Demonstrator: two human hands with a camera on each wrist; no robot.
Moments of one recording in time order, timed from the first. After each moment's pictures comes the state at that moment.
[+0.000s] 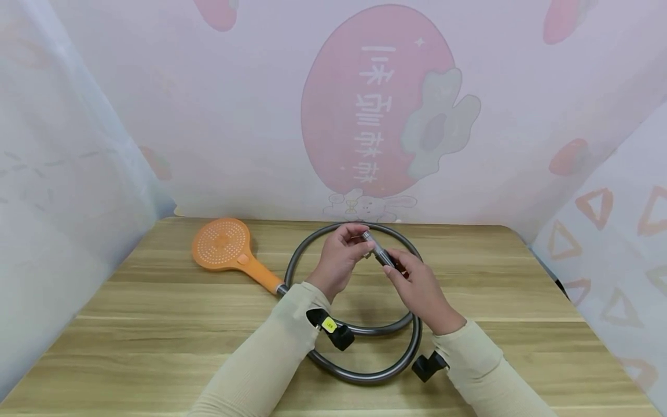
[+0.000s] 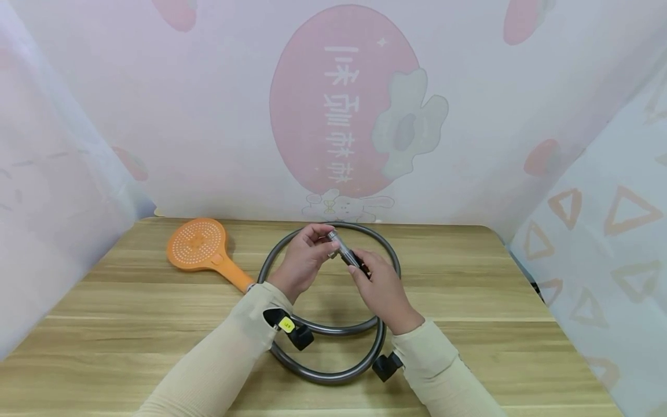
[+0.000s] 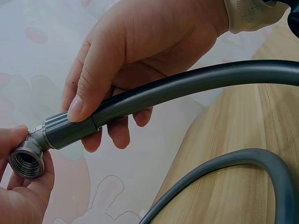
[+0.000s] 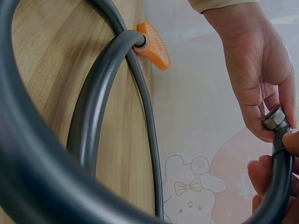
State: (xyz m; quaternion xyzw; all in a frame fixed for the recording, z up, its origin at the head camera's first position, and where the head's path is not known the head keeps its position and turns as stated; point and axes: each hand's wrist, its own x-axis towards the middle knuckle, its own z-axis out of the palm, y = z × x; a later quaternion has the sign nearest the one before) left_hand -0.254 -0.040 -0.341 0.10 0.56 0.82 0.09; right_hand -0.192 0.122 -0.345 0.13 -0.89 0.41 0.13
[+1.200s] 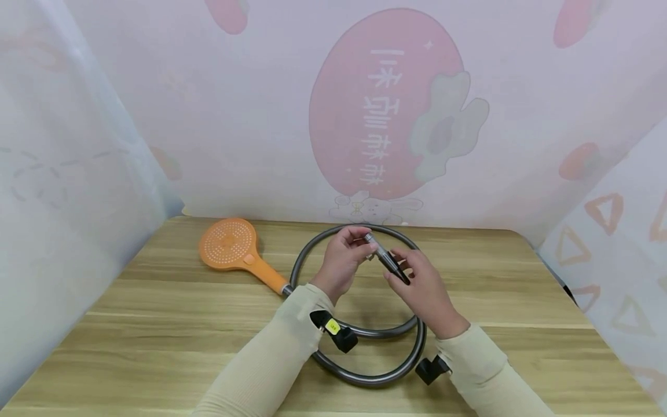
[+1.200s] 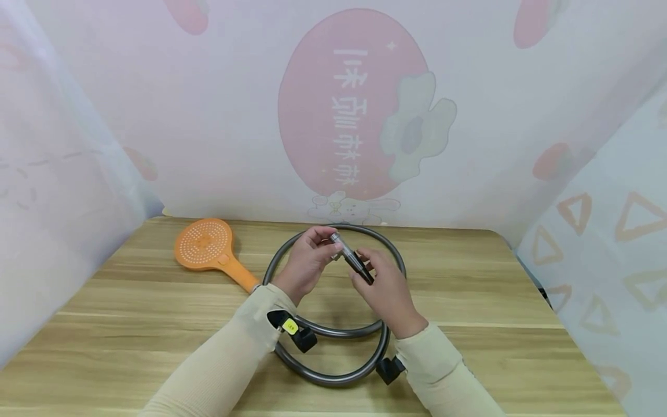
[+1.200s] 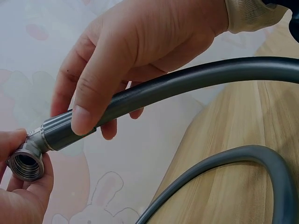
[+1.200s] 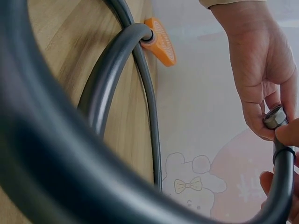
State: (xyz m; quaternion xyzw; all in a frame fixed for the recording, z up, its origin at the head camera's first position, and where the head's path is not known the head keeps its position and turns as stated) left_hand -0.253 -0.043 -0.343 0.08 0.54 0.83 0.08; right_hand -0.192 0.117 -0.346 0.13 -0.90 0.39 0.16
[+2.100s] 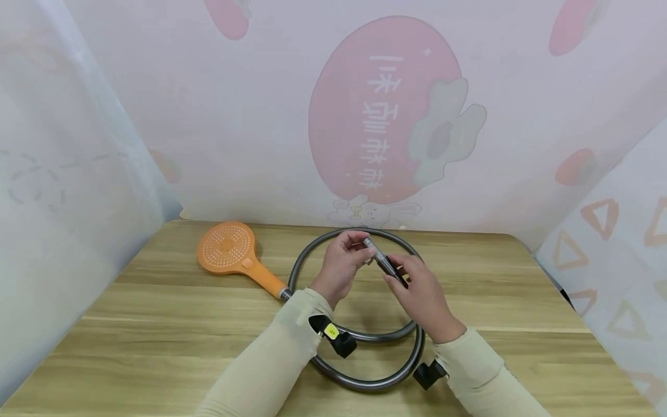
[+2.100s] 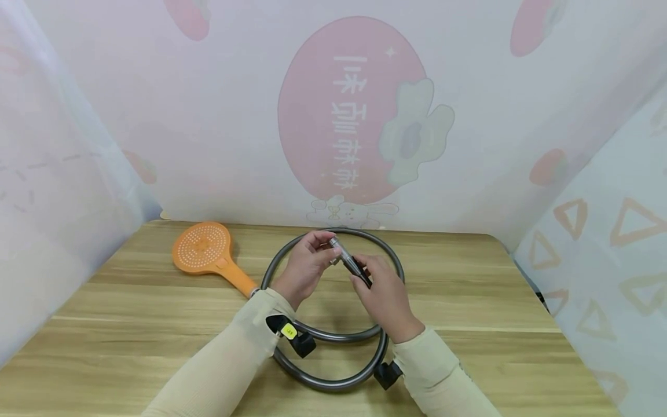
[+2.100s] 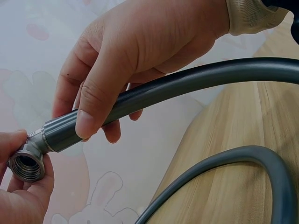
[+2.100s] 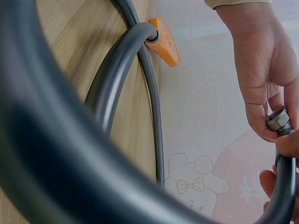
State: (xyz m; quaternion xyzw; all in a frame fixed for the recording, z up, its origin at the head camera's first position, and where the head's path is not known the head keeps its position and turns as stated) left_hand -0.254 -0.042 -0.345 0.08 0.55 0.83 0.08; right_hand -0.192 0.115 -0.351 0.14 -0.91 0.34 0.20
